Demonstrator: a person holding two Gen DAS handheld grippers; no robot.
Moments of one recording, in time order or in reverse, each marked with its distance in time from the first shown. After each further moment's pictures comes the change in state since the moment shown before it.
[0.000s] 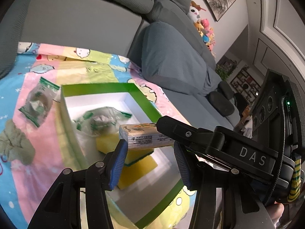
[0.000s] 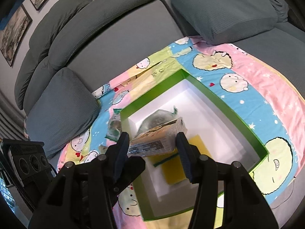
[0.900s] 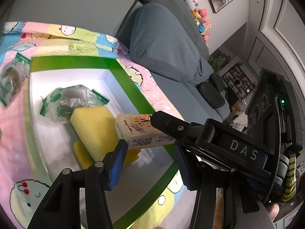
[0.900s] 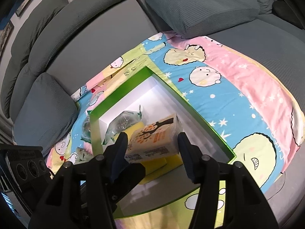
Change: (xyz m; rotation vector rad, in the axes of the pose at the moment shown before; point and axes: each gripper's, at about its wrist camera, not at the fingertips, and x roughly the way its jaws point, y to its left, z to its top) left arm 0.040 -0.016 -0.019 -0.055 0.104 -0.100; right arm 0.000 -0.047 0.002 0.063 0.027 -0.121
